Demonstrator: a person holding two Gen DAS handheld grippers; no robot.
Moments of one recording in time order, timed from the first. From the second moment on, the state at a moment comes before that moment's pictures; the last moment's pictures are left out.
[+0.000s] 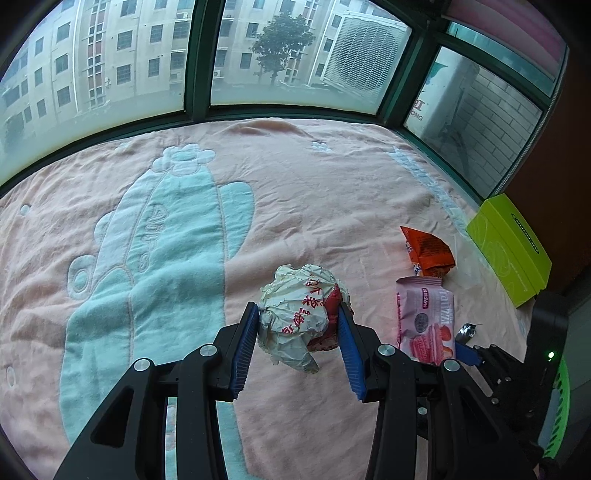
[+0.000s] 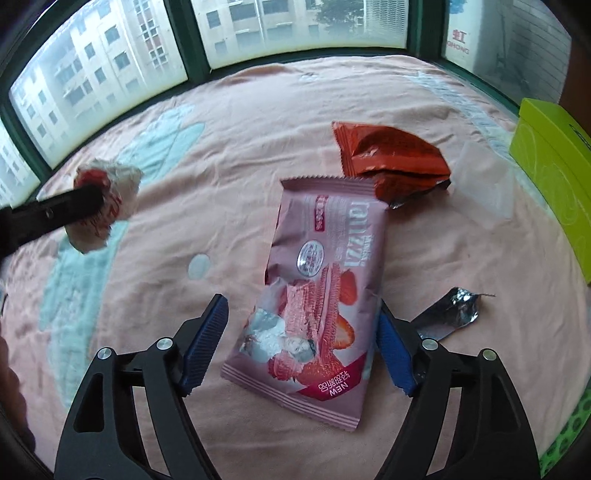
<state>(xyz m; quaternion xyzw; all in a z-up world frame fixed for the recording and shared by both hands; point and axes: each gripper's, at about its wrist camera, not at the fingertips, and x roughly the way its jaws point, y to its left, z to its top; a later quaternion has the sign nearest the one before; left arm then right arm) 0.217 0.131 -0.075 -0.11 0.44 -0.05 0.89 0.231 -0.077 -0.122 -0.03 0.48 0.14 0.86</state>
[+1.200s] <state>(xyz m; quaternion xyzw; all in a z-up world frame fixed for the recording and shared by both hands) 0.195 0.105 -0.059 -0.11 0.43 -0.07 0.89 0.189 -0.177 -0.100 0.13 0.47 0.10 0.86</state>
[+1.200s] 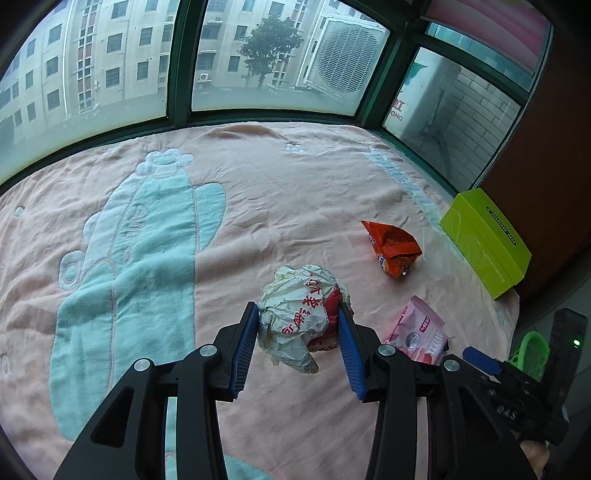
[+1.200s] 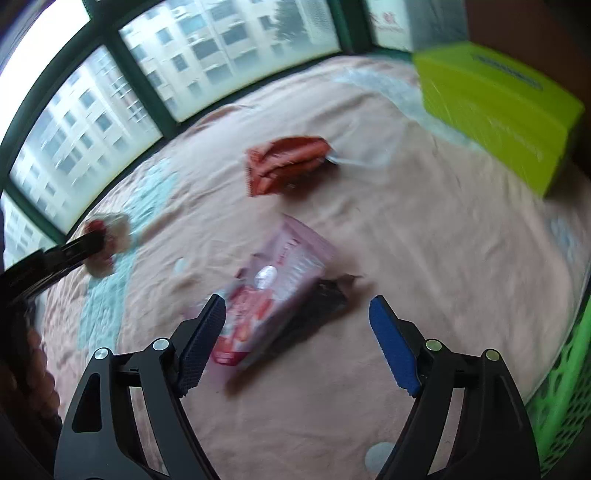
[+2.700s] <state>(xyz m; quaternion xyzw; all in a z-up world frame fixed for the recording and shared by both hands) 0.117 -0.055 -0.010 -0.07 0.41 -0.22 0.88 0.058 -0.294 -0.015 0.12 0.37 0.03 0.92</state>
